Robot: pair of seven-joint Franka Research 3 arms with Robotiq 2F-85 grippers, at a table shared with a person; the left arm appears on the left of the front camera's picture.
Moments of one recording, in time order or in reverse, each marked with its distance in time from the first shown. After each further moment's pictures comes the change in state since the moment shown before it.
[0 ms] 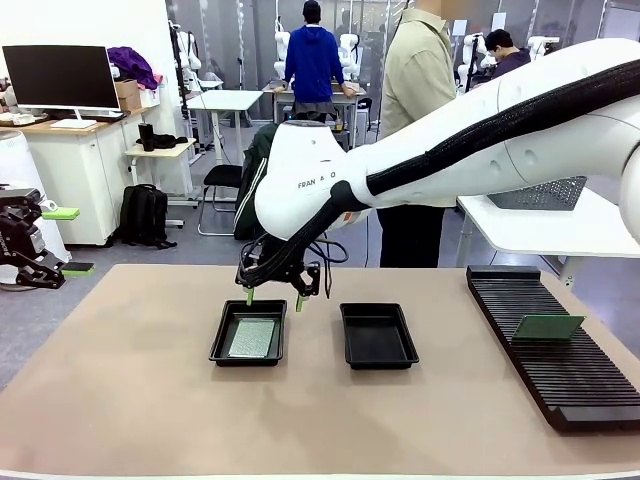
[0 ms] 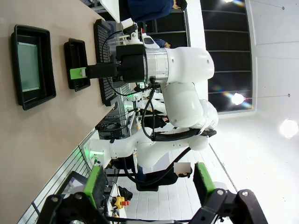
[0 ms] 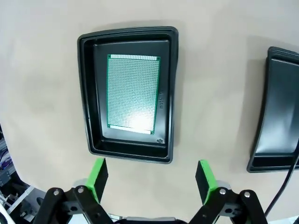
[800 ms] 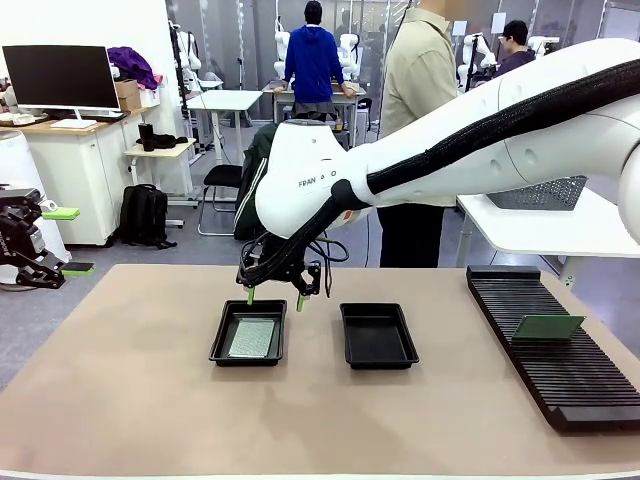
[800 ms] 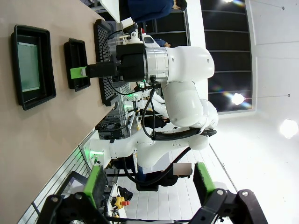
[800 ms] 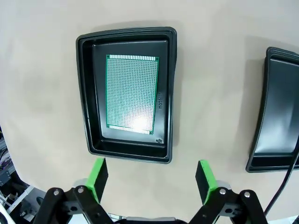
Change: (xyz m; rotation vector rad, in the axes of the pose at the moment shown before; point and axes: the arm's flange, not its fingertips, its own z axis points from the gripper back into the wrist) left arm 0.000 0.000 0.000 0.000 0.000 0.000; right arm 0.001 0.001 0.000 0.001 0.004 0.001
